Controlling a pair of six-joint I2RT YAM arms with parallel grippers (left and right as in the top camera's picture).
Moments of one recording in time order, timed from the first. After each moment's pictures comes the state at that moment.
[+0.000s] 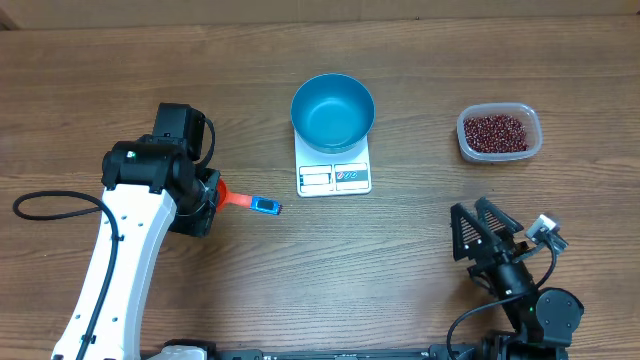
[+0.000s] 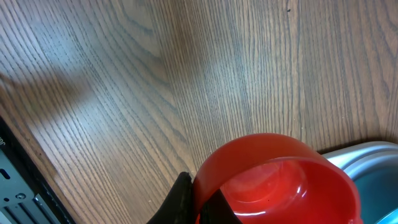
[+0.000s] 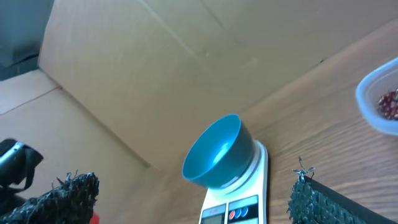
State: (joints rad) left arm -0.10 1.40 1.28 -1.33 -0.04 -1.46; right arm -0.15 0.01 0.02 0.08 -0.55 0.83
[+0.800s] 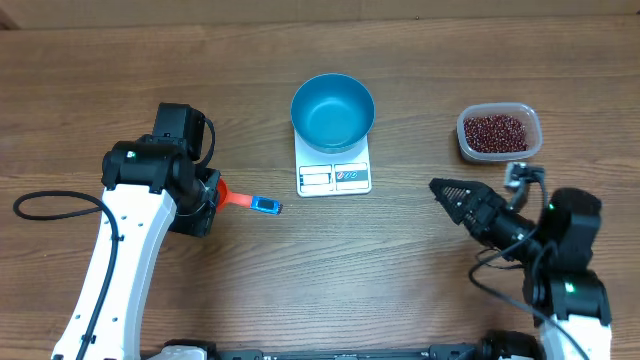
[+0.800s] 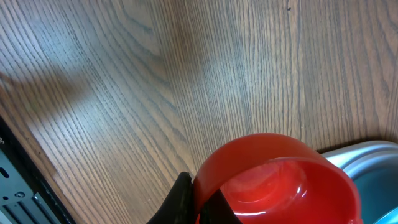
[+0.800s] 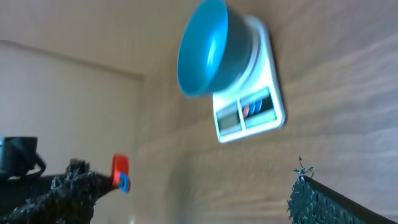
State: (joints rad) left arm -0.10 1.40 1.28 -1.33 -0.04 -1.46; right arm -0.15 0.81 0.56 -0.39 -0.86 0.71
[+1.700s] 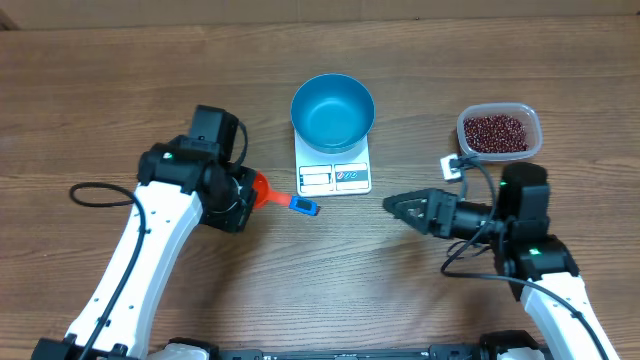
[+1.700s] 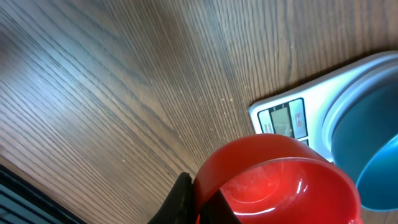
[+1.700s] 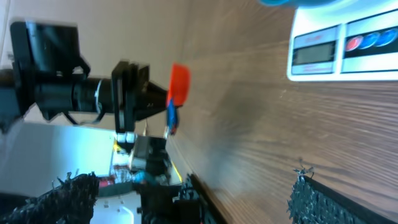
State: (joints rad) left arm -0.23 1.44 1.21 -1.16 0.15 -1.48; right arm 0.11 1.03 0.56 -0.16 -1.08 0.66
